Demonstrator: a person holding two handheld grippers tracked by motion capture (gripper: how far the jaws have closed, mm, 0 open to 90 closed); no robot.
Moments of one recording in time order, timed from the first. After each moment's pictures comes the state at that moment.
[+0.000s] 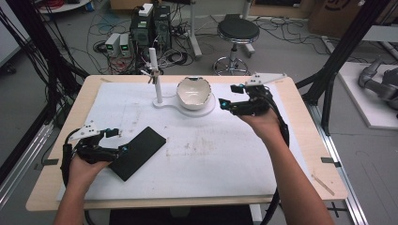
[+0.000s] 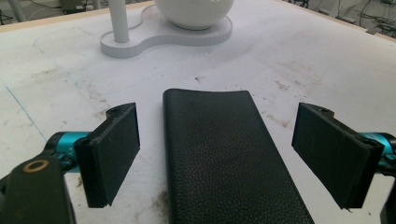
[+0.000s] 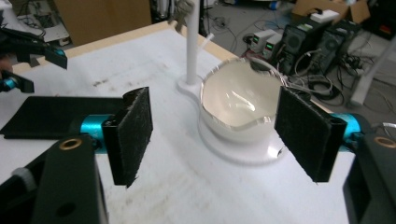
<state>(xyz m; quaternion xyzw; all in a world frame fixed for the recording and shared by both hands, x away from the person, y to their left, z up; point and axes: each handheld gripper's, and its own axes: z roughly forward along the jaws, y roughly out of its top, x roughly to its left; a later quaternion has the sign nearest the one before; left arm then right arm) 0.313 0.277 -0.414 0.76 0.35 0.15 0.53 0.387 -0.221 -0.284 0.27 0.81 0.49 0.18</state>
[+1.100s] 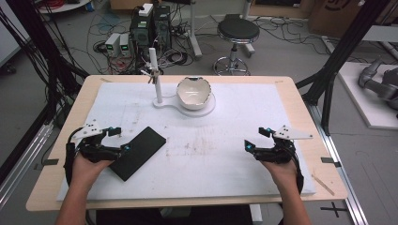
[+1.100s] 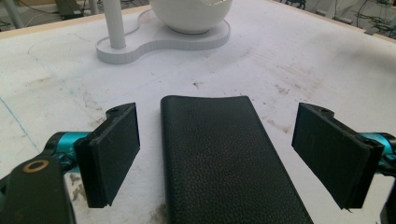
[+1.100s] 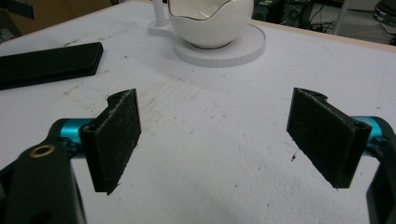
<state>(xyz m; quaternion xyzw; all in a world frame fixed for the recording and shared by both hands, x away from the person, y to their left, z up) 0.315 0.273 -0.415 0.76 0.34 0.16 0.53 0.309 -0.297 -0.399 0.37 0.76 0.51 0.20</state>
